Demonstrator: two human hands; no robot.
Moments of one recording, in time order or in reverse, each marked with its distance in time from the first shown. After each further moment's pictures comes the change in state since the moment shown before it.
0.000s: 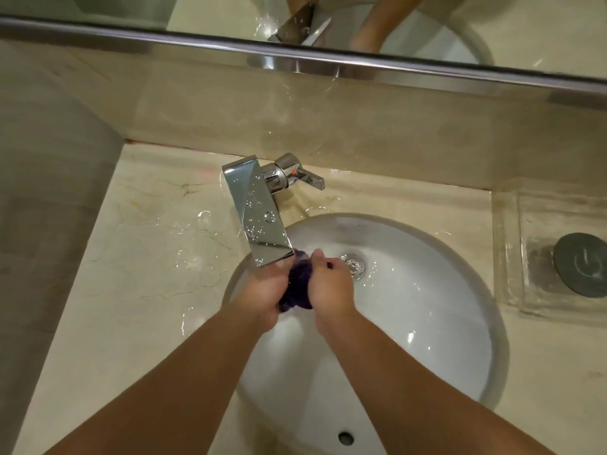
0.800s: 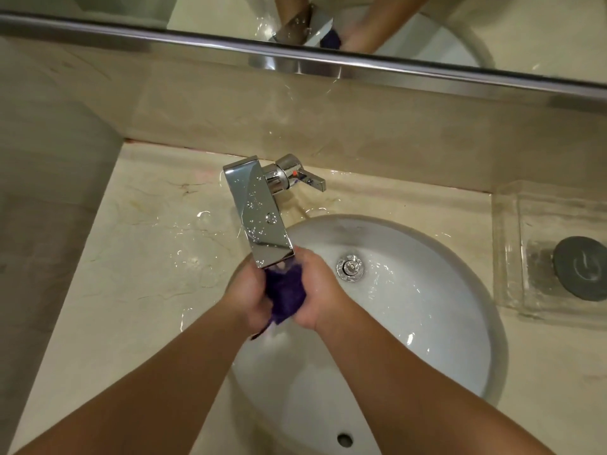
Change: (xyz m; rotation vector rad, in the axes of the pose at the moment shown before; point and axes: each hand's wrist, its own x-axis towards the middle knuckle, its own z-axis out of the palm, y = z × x) left_hand -0.003 0.004 -0.015 -0.308 -0.086 -0.126; right_hand -0.010 -0.016 0.016 0.509 -0.466 0.472
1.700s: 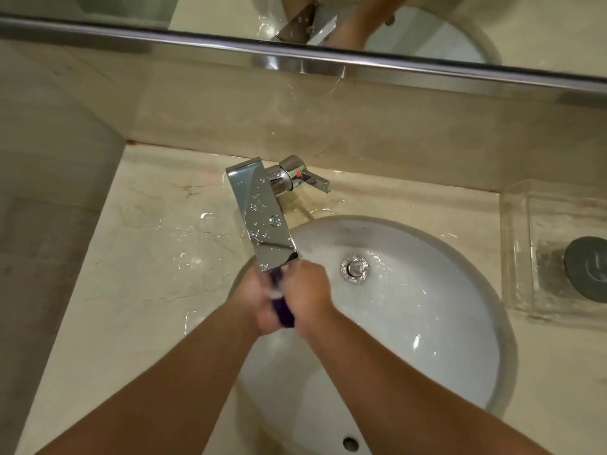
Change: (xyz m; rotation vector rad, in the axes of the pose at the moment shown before) left_hand 0.005 0.001 -0.004 0.036 -0.019 -0.213; right_hand 0.019 0.014 0.000 -0.721 0.264 -0.331
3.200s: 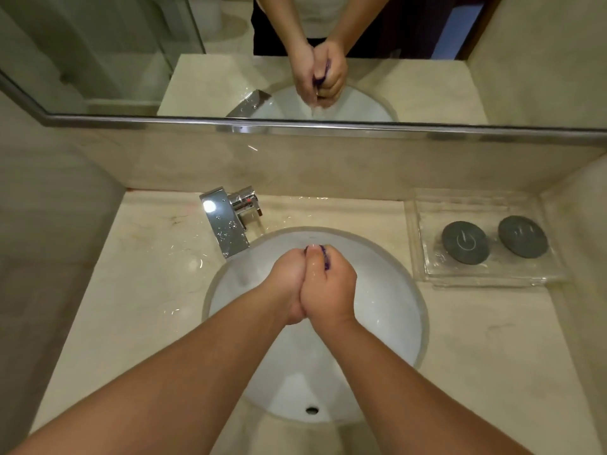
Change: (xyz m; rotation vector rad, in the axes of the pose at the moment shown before) left_hand -0.092 -0.044 0.132 0.303 0.044 0.085; right_hand -0.128 -0.008 -0.101 0.134 0.513 -0.577
